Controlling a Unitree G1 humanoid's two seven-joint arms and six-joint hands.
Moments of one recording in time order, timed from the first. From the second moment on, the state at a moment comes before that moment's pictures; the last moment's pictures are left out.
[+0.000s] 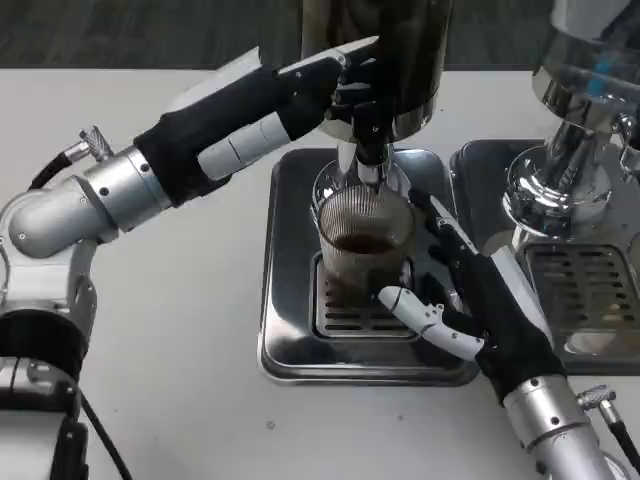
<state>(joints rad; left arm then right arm) -0.82 0.35 0.05 1.04 -0.21 -0.79 -1.02 -0.03 -0.12 0.16 0.28 -0.21 -0.35 -0.01</state>
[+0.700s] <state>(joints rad) -0.69 0.32 0.26 0.63 -0.57 -0.34 -1.09 -0.03 -0.13 0.16 0.28 -0.21 -0.35 0.00</state>
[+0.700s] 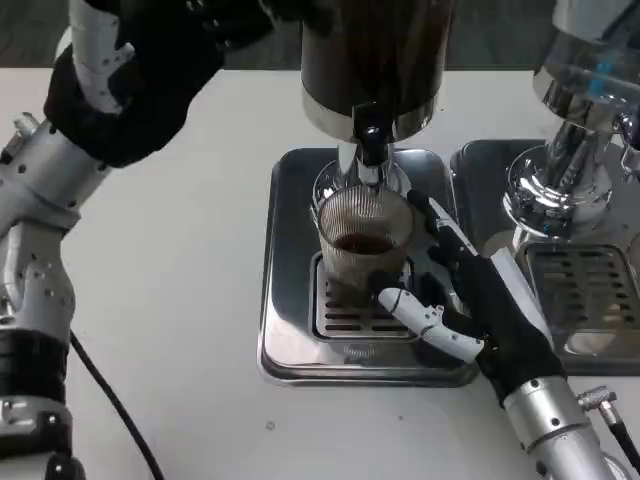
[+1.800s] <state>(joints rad) -0.44 0.39 0.28 0.84 -0.36 -0.52 -1.00 -0.13 -0.10 0.16 0.44 -0.28 -0.40 -0.07</state>
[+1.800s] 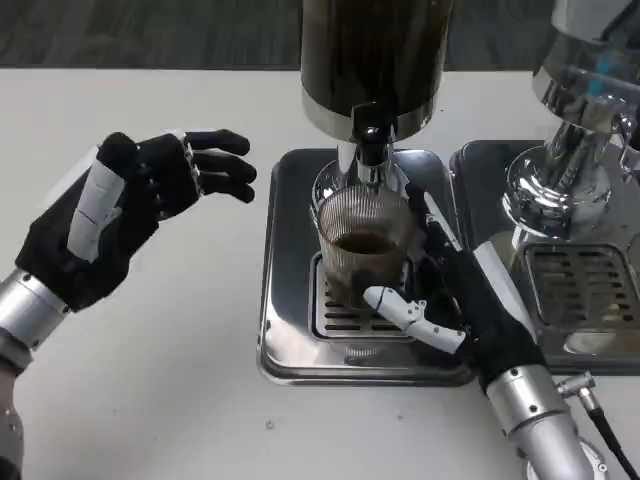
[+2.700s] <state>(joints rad) -0.42 0.43 0.28 0.95 -0.34 -0.55 -0.96 -0.24 -0.09 0.19 0.59 -0.35 -0.44 -0.13</state>
